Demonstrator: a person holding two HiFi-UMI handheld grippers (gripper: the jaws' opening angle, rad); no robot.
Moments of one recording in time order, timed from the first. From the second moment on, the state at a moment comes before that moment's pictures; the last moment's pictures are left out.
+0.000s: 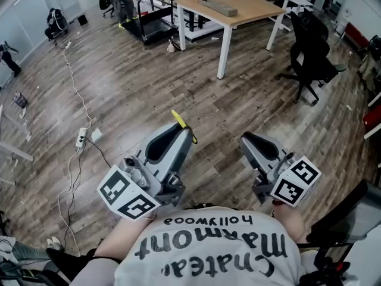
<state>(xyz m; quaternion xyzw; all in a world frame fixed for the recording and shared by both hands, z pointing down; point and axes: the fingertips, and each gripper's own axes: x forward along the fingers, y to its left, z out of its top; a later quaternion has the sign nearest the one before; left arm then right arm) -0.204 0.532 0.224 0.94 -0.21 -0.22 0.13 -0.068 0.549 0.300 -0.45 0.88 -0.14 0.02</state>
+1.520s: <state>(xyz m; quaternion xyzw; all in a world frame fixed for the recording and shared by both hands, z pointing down) -0.187 0.381 0.242 0.93 -0.26 -0.23 0.13 -0.052 0.385 0.325 -0.39 0.91 -0.13 -0.03</state>
